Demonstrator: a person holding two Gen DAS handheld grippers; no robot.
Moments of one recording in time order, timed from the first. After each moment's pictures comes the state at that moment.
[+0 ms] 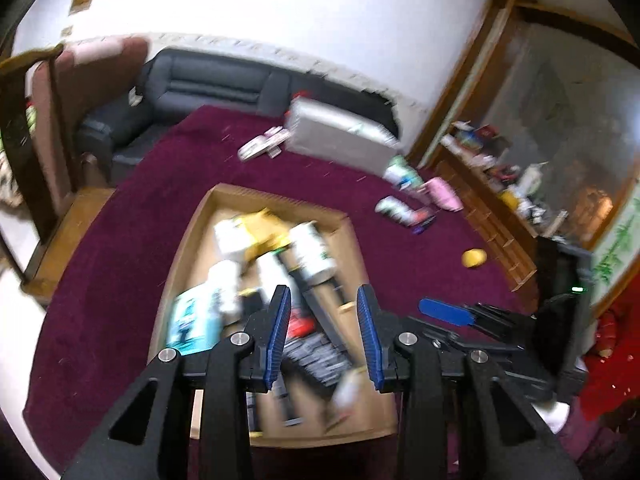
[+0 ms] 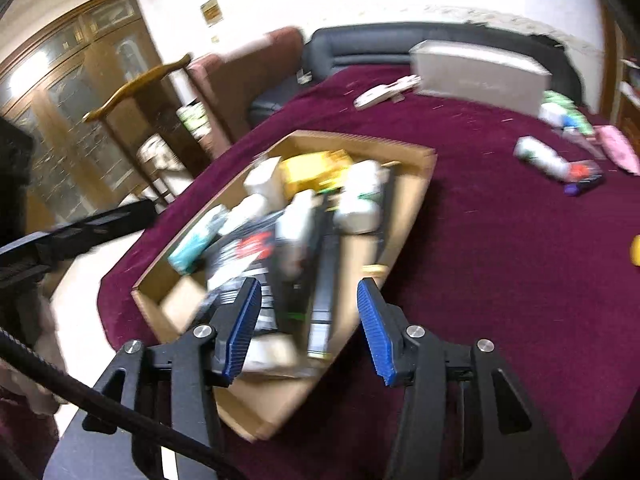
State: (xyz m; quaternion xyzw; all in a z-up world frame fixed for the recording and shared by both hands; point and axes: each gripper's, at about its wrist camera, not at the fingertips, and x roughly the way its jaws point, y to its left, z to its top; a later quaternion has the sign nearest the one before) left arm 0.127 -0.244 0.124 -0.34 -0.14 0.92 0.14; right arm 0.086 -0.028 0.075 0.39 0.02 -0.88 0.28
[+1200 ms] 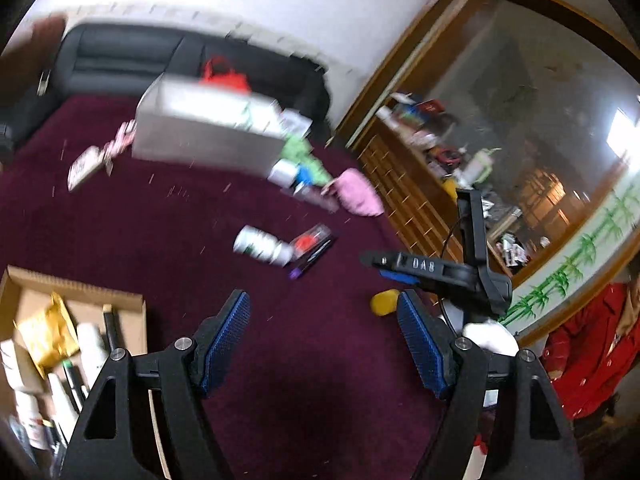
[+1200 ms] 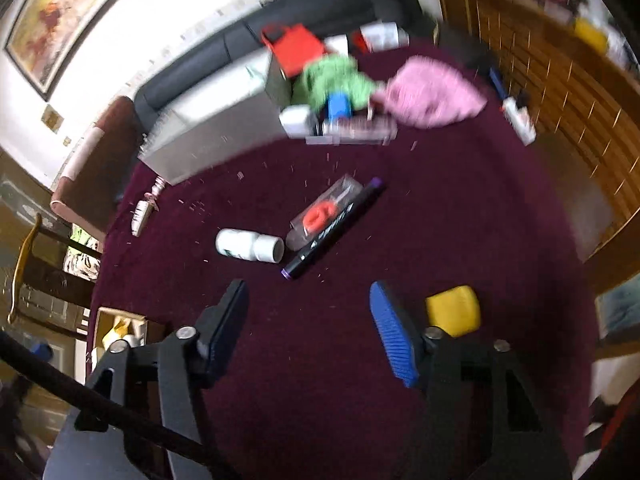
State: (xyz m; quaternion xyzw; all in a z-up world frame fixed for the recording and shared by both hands) left arm -0.056 -0.078 0.159 -0.41 -0.18 0.86 0.24; right arm -0.140 0.219 0.095 0.50 -0.18 -0.84 0.08
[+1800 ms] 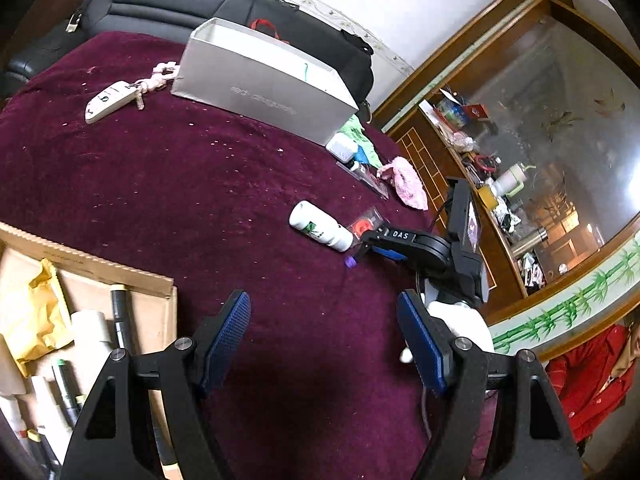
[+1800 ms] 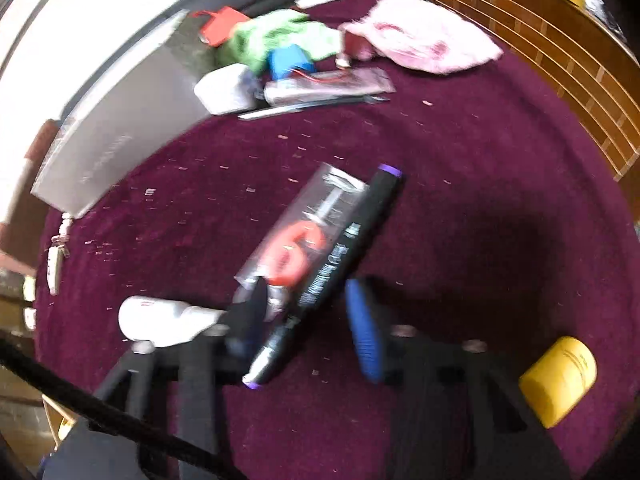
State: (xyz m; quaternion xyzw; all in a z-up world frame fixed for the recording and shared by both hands) left arm -0.088 -0.096 0.096 -0.45 -0.22 0.84 0.21; right arm -0.211 0.191 0.027 0.51 -0.19 -0.84 -0.02
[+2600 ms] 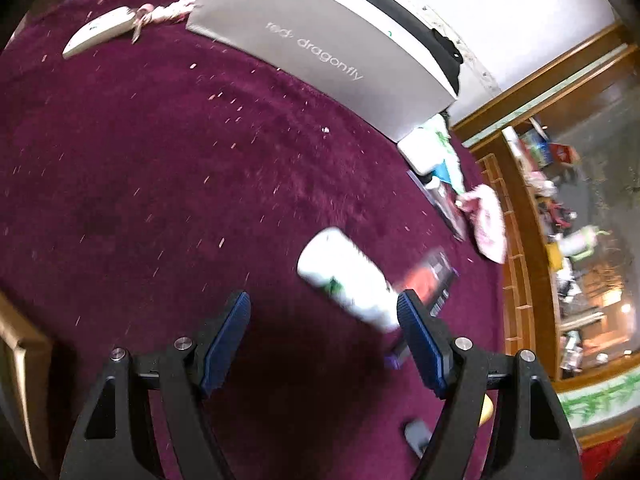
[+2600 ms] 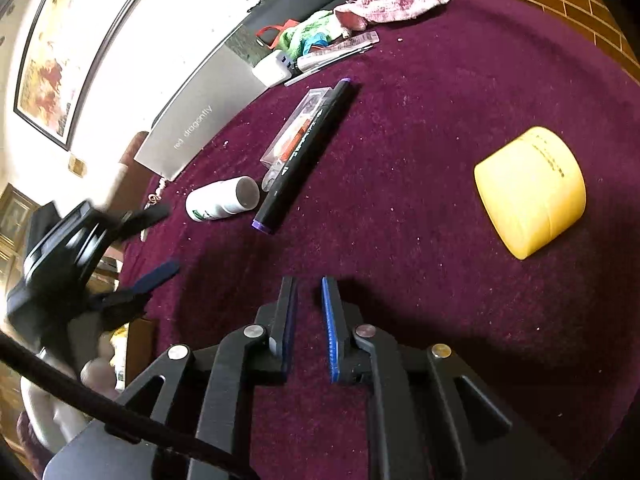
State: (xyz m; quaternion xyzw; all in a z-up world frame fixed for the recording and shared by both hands) left arm -0.195 -0.024 0.017 -0.50 -0.28 0.82 0.06; right arm -0.099 0.243 -0.002 0.46 -0.30 -0.83 0.13
